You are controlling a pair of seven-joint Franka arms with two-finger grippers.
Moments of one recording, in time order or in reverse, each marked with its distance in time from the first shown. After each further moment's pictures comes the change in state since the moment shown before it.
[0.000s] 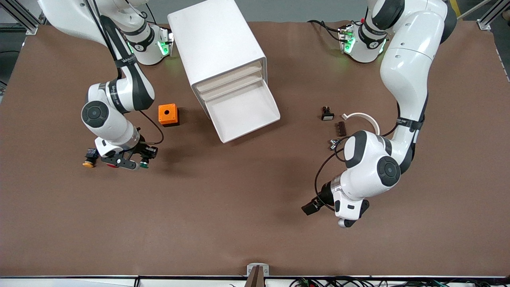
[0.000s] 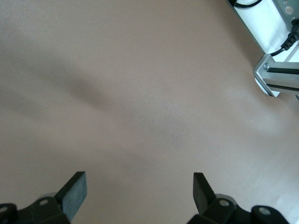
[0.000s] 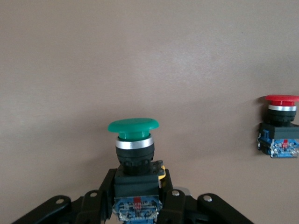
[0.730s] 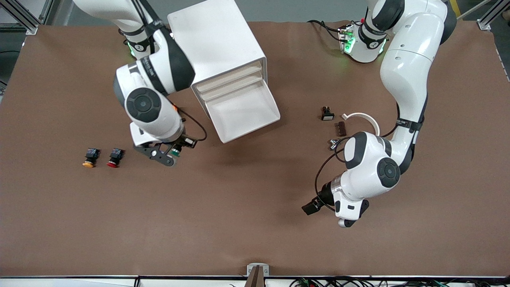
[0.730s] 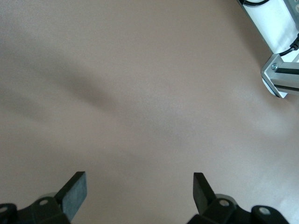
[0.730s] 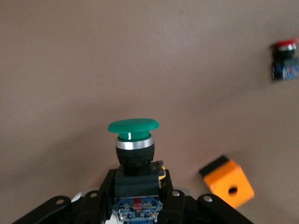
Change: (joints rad) left arm 0.005 0.010 0.000 -0.003 -0.010 0.001 0.000; right arm 0.235 0.085 0.001 0.528 0.013 -0.594 0.367
